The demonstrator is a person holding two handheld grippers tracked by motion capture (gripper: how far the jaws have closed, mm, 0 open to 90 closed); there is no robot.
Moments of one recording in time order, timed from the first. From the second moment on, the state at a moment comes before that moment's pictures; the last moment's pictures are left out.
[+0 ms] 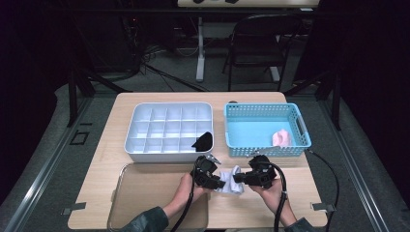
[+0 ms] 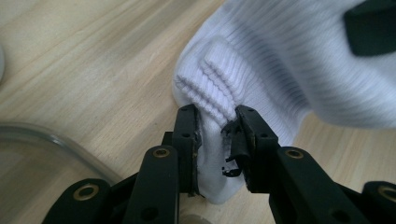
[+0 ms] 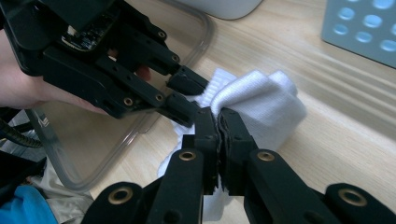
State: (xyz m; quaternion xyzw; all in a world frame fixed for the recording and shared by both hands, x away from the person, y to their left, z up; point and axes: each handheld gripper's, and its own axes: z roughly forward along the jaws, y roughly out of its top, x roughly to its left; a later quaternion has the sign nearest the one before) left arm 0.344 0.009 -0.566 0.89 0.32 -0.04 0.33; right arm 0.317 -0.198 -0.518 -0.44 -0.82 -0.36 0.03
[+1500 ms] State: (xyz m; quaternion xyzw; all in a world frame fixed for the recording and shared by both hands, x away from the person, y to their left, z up) left arm 0.349 0.007 -0.565 0.90 0.30 -0.05 0.32; right arm 0.327 -0.181 -0.530 -0.44 -0.83 -0.34 0.02
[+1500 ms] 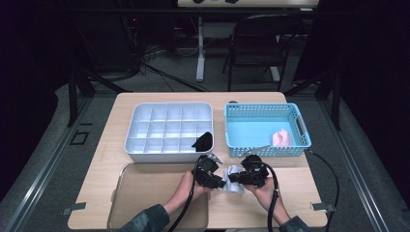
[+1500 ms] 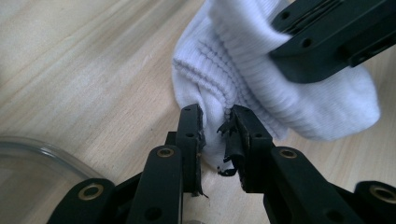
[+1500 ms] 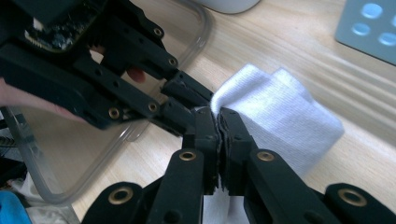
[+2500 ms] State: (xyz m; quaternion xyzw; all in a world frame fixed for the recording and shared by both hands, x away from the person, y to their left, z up) left arm 0.317 0.004 -0.558 0.89 0.26 0.00 0.37; right arm 0.340 -0.178 -0.541 -0.46 -0.82 -0.34 0.05
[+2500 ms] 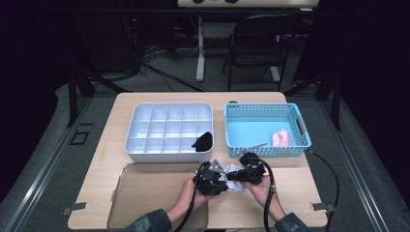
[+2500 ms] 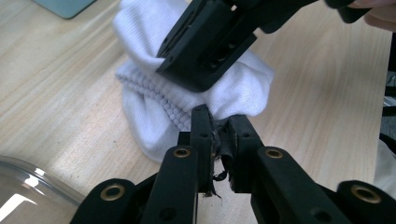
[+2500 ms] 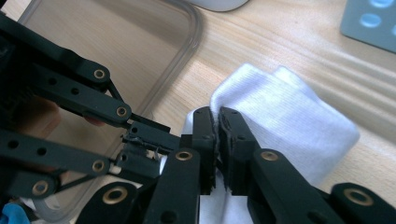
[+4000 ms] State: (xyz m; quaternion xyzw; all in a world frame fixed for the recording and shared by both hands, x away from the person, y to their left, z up) left arm 0.370 -0.004 -0.550 0.90 0.34 -0.07 0.28; right arm 0.341 -0.185 -0.545 -0.43 -0.85 -0.31 -0.01
